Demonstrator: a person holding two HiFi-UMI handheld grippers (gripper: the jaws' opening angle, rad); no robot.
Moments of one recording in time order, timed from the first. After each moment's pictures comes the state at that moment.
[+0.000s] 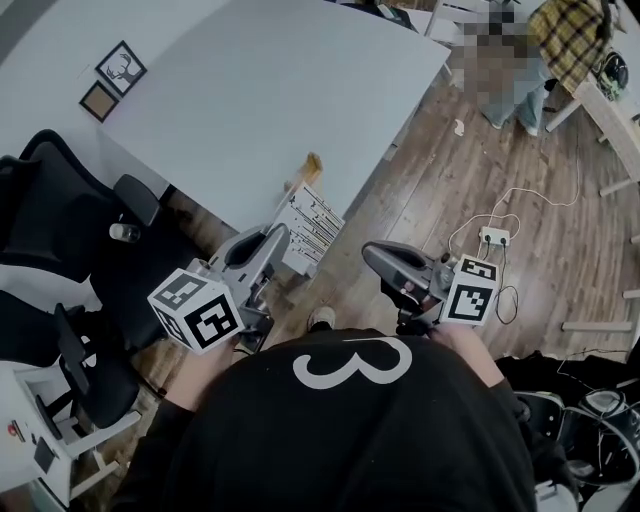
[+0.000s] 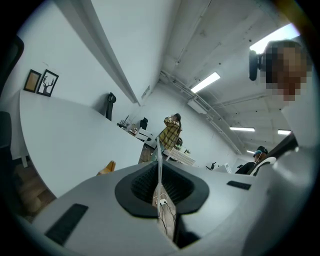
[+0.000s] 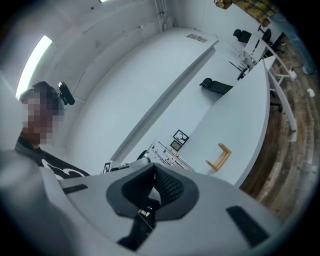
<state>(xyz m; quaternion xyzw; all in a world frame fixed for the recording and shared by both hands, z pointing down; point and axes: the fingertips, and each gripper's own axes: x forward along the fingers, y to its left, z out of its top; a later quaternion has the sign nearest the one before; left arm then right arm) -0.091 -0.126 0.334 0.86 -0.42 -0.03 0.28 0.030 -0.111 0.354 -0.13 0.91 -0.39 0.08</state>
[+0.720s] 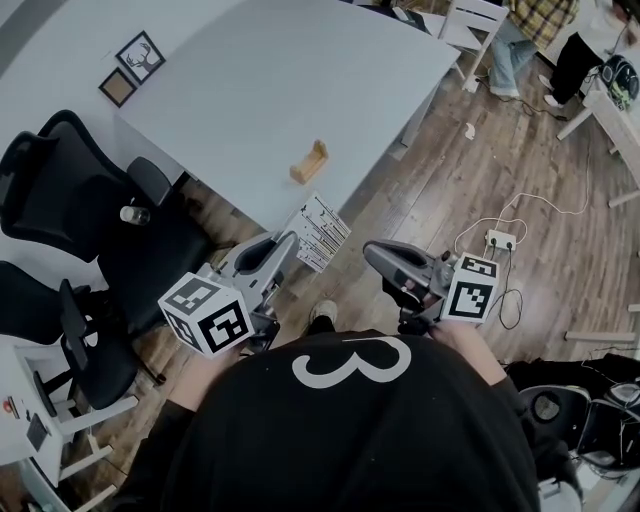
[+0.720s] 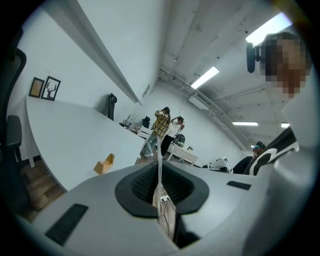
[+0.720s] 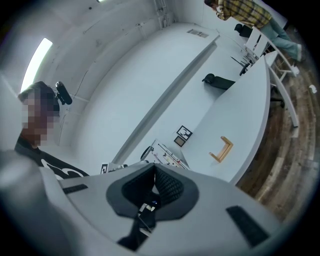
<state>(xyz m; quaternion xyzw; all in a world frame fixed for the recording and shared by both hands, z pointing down) -0.084 -0.093 0.330 0.85 -0.44 -0.01 0.28 0.026 -0.094 0.343 -0.11 0.91 -0.40 0.06</state>
